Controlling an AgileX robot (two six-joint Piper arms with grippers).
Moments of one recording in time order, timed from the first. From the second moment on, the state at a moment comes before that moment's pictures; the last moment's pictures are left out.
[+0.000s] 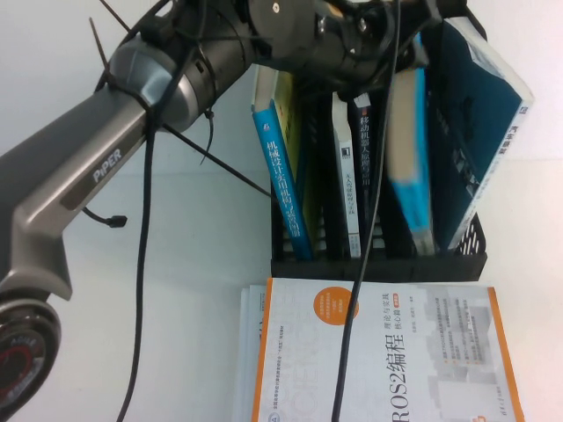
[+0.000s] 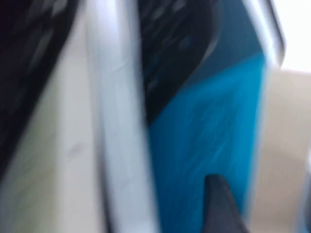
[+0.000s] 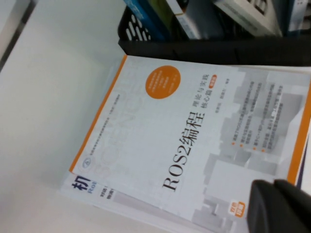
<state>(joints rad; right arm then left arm) 0.03 0.66 -0.59 0.68 0.88 -0.37 -0.65 2.02 -2.09 -0.43 0.66 -0.47</state>
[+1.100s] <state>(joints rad) 0.03 0.99 -0.67 0.72 0.98 -0.75 -0.56 1.55 -2.08 -0.03 1.13 0.00</state>
